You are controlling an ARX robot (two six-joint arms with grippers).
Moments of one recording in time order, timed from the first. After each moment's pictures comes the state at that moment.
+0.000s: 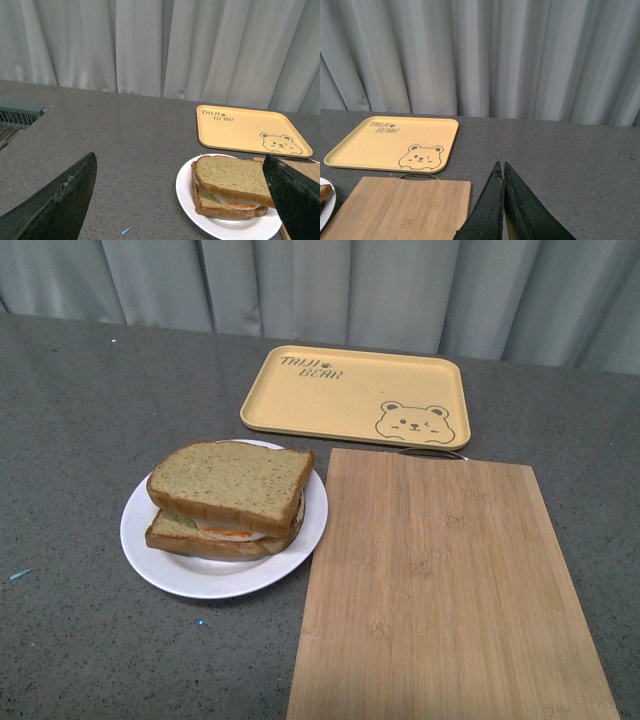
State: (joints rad) left arm 0.00 0.00 0.02 0.00 0.00 -0.01; right arm 0.00 0.80 0.02 0.76 0.00 0.00
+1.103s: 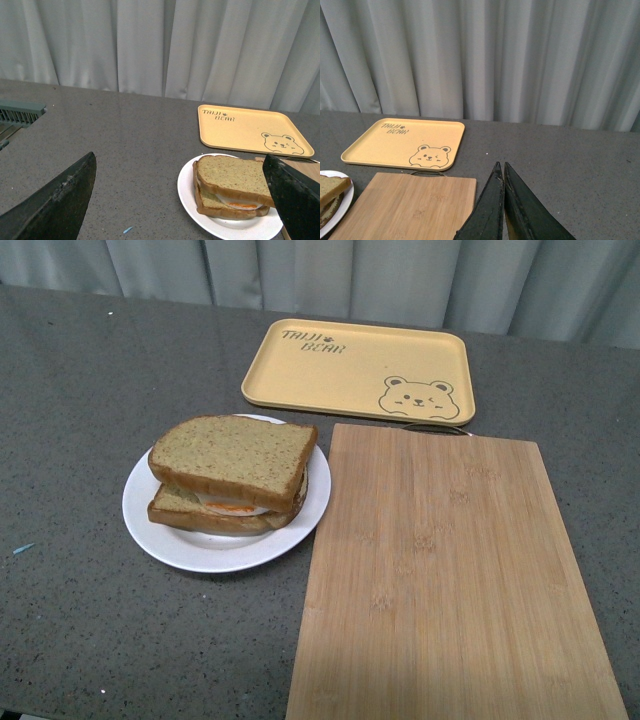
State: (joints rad) left arm 0.00 0.00 0.02 0.00 0.00 -0.01; right arm 0.00 0.26 0.00 0.26 0.00 0.00
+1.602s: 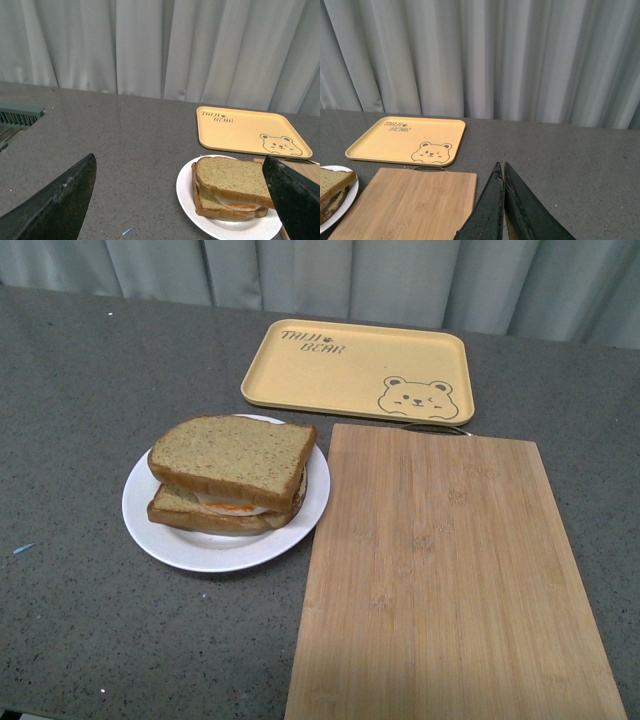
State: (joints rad) left arm 0.00 0.00 0.02 0.00 0.00 -0.01; right arm 0.00 0.01 0.00 0.01 0.00 0.00
